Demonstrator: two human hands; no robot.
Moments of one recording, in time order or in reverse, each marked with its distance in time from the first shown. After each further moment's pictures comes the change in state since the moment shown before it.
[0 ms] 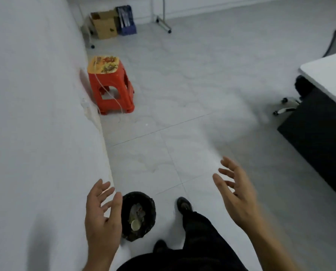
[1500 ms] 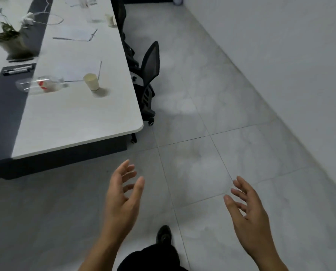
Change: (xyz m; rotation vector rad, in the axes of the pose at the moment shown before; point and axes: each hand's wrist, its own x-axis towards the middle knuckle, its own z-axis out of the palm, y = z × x) left_hand -0.894 0.175 0.708 0.013 -1.696 0.525; right_hand -0.577 0.419 -0.791 0.166 1.457 0.713
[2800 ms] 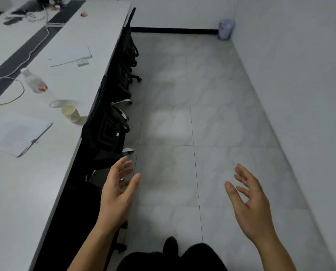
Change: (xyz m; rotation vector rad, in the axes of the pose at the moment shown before) left_hand 1.113 0.123 0.404 -0.044 0.284 -0.075; right_hand 1.251 -0.277 0.150 -0.043 -0.249 -0.227
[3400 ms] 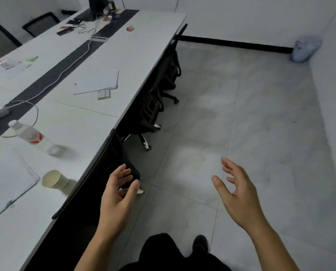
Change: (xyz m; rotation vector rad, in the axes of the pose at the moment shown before) left_hand 0.449 0.031 0.132 0.117 0.316 -0.115; right_hand 0.570 -0.085 0.152 -0.032 -0.433 -0.206
